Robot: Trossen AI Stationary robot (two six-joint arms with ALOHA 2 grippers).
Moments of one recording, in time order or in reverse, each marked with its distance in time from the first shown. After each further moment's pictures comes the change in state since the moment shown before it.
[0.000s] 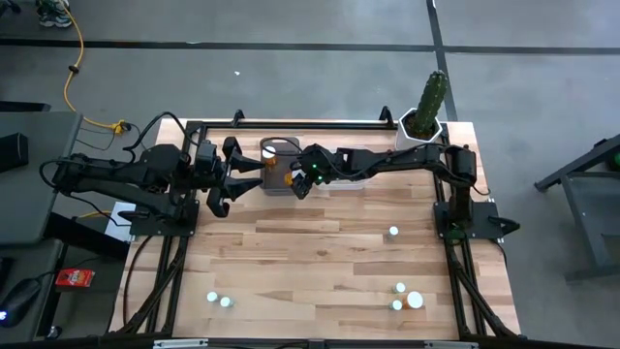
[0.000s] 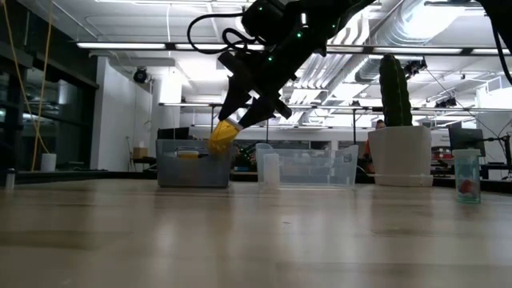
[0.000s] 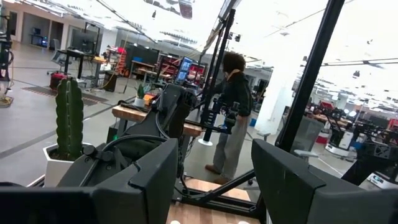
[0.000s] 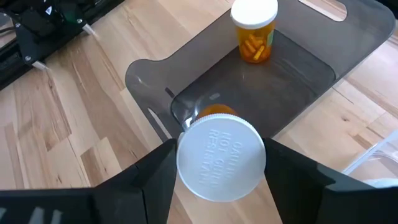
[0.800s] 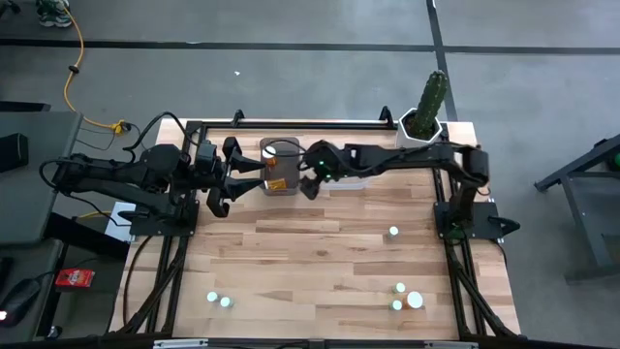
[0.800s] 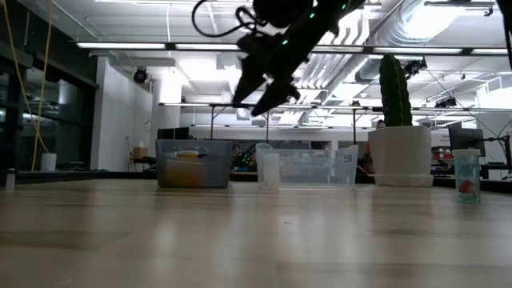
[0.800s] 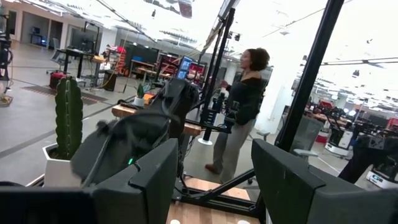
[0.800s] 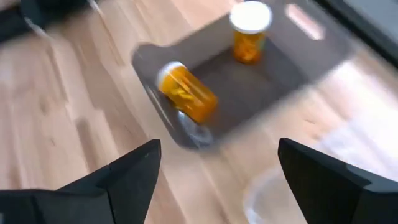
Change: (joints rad) left arm 0.000 0.000 0.000 -0.003 0.001 0.000; right arm 0.008 -0.102 -0.002 -0.143 0.016 -0.159
